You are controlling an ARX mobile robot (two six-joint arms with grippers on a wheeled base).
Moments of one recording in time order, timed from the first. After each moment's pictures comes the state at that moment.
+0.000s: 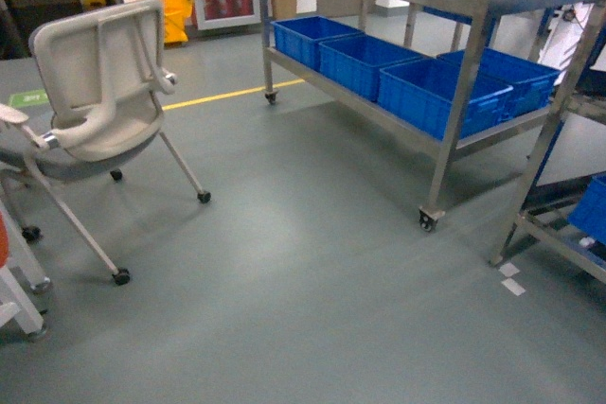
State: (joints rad) left arm 0.00 0.01 0.01 -0.01 0.00 0.00; right arm 0.00 0.00 0.01 0.00 0.00 0.01
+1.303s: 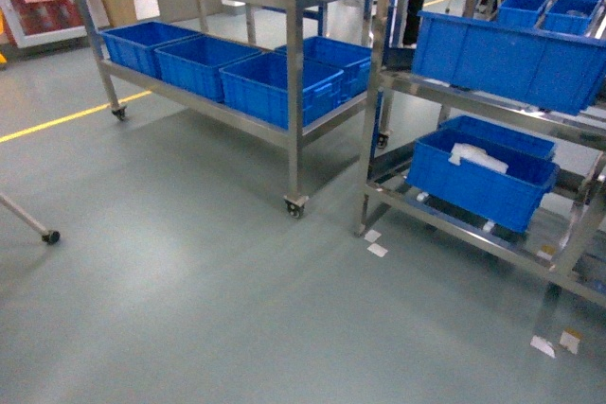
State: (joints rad) left arm 0.00 0.01 0.01 -0.01 0.00 0.00; right arm 0.00 0.00 0.01 0.00 0.00 0.01
